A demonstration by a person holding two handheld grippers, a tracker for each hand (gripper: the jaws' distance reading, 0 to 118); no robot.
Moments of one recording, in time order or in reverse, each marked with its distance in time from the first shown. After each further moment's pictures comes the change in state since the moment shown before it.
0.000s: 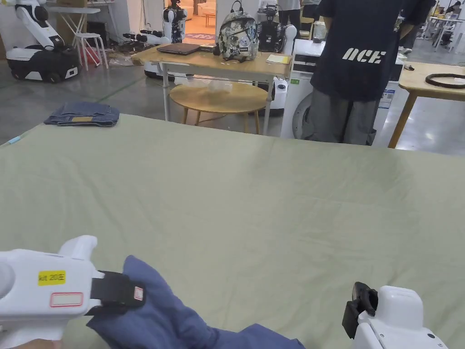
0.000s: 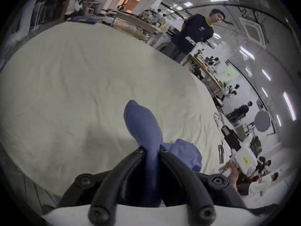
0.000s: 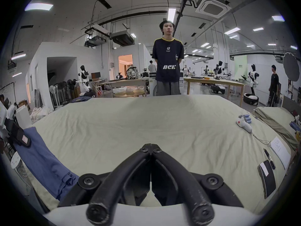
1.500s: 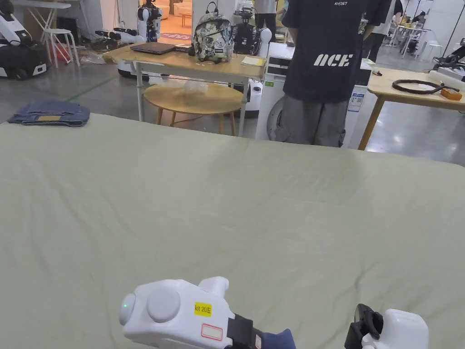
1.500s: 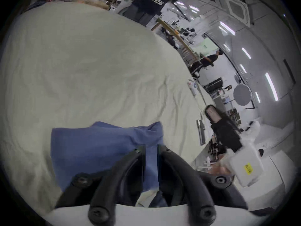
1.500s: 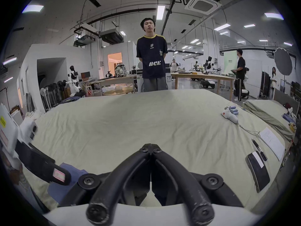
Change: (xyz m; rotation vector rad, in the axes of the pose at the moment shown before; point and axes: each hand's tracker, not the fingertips) left arm 0.117 -0.045 -0.179 -0.289 -0.234 -0.043; right arm 0.038 -0.014 0.024 -0.030 -0.090 -0.047
